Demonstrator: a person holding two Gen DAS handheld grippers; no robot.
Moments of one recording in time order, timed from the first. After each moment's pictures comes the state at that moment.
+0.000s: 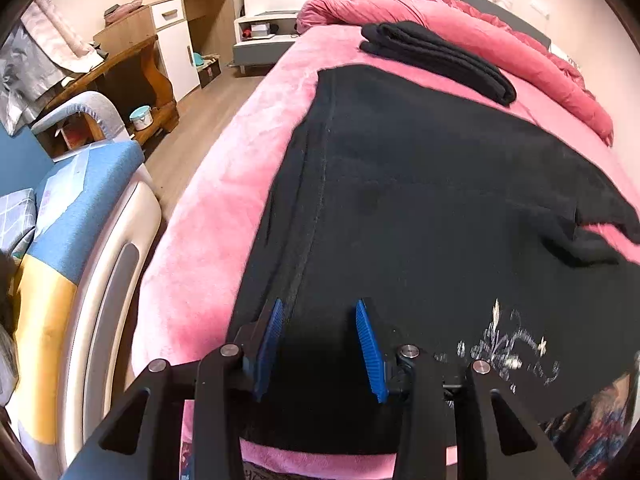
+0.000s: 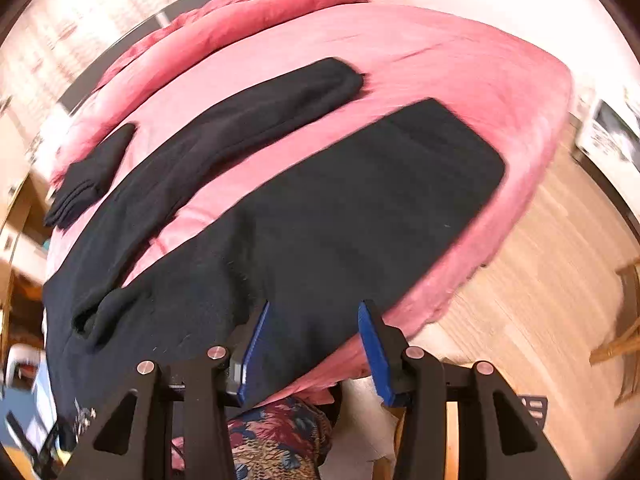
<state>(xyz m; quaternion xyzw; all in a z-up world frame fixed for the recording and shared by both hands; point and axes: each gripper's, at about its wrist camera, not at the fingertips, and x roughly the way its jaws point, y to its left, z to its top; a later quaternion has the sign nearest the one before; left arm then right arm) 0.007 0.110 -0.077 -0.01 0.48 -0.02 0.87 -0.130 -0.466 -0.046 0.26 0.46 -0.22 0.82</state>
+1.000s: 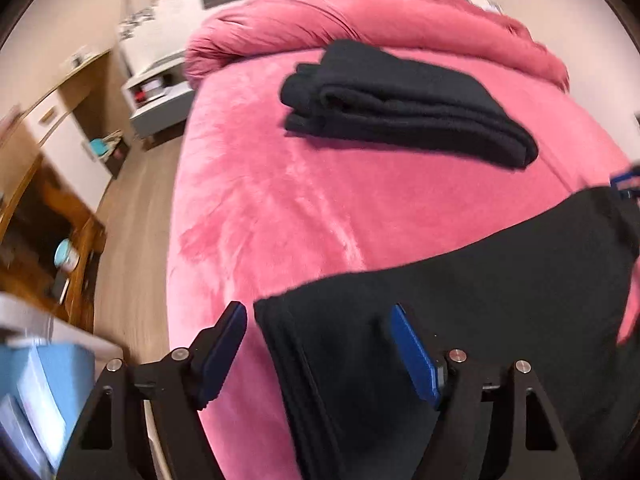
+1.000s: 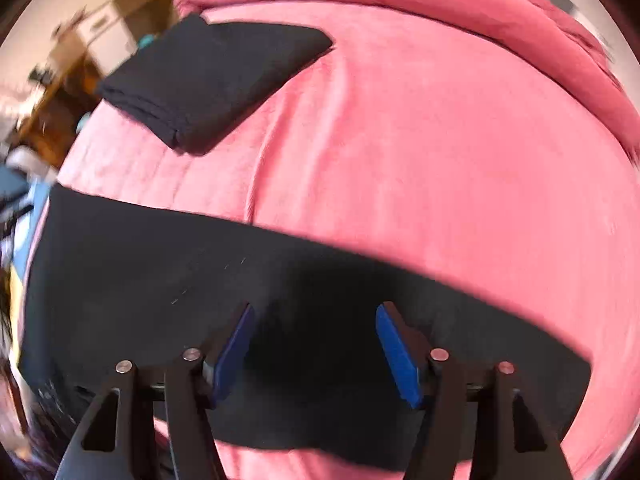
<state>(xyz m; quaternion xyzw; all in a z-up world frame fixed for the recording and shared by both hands) 0.317 0.059 -0.039 0.14 0.47 -0.18 0.85 0.281 -0.428 -0.049 -0.04 0.61 0.08 0.79</state>
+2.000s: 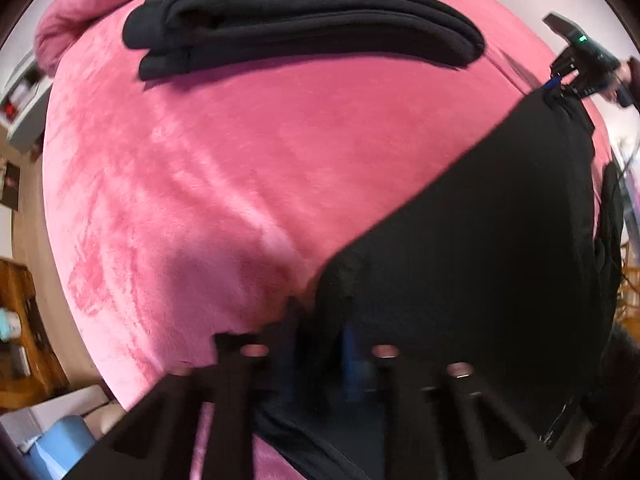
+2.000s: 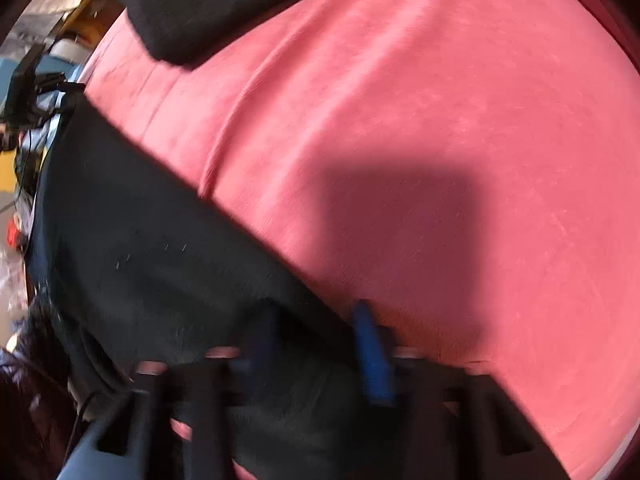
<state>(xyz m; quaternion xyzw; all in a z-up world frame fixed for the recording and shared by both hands) 0.364 0.016 -0.081 0.22 0.59 -0.34 0.70 0.360 -0.442 -0.120 -0.11 0.72 0.23 0.65</state>
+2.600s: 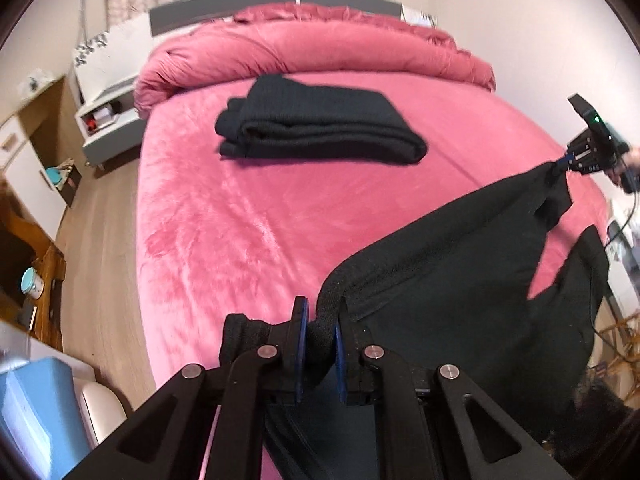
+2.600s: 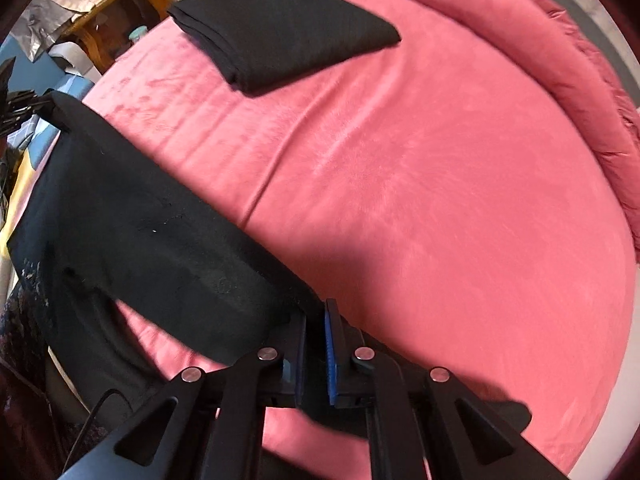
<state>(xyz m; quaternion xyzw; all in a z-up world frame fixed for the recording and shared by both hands) 0.212 0.074 0.037 0.11 0.43 -0.29 0.85 0.240 -0.413 -0.025 -0.16 0.61 0.15 0.76</state>
